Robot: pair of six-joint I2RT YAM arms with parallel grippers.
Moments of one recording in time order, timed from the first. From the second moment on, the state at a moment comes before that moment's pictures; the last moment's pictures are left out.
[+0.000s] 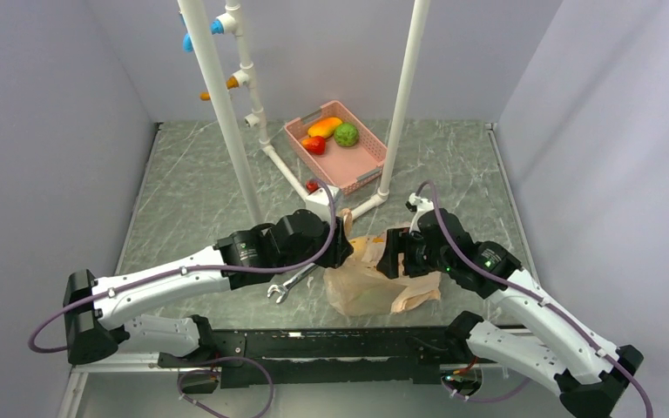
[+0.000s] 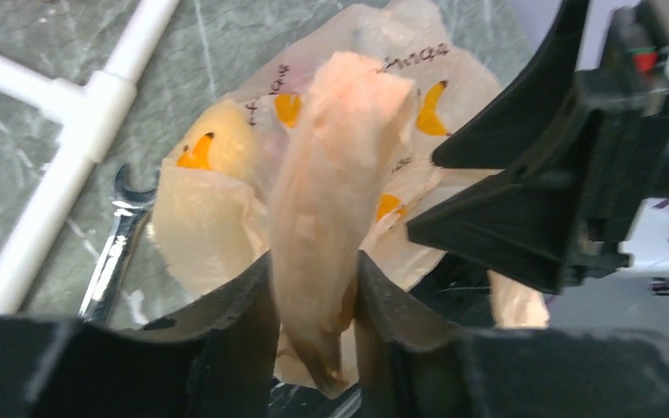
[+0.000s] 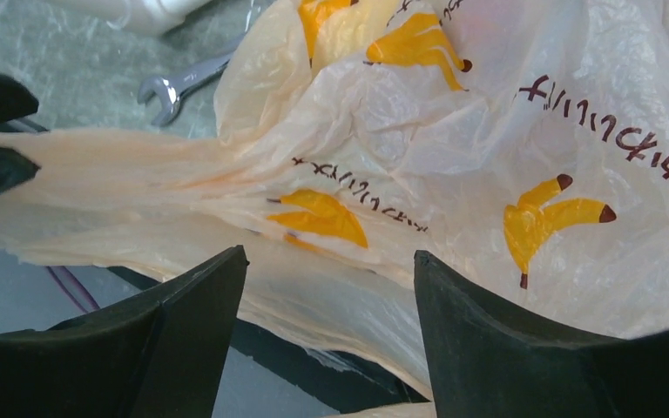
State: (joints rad) left arm -1.15 1.20 1.07 -0.36 -0.24 -0.65; right arm 0.73 0.80 0.84 -0.82 -0.02 0.57
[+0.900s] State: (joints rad) left arm -1.18 1.08 0.94 -0.29 -0.24 -0.70; right arm 0.77 0.97 0.94 -0.88 0.15 0.52
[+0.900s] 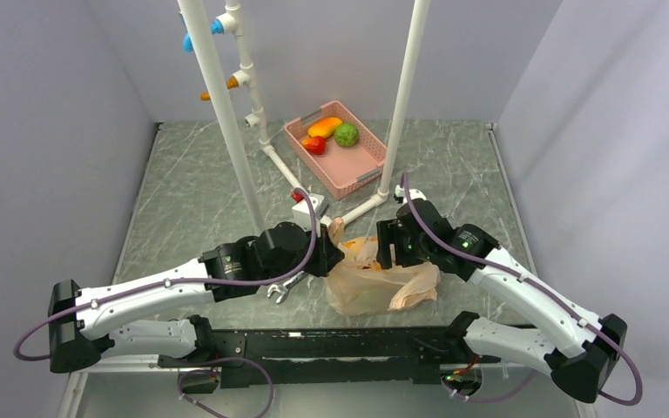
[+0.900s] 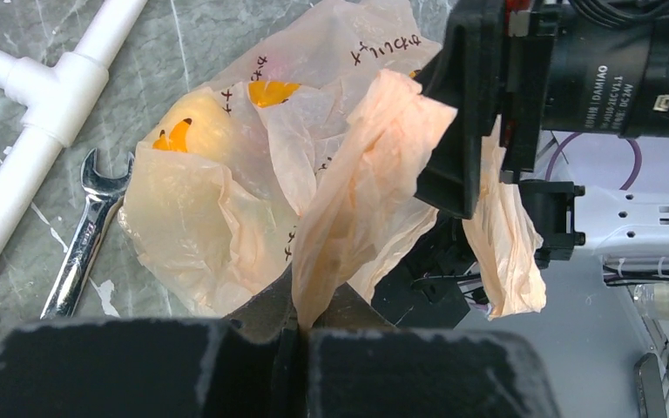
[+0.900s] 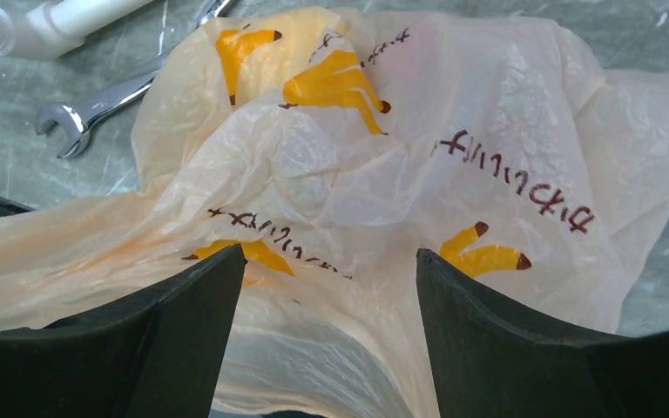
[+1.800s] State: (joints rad) left arm -1.21 0.97 0.87 -0.15 -0.33 -0.64; right arm 0.82 0.72 1.04 -1.02 0.12 0.72
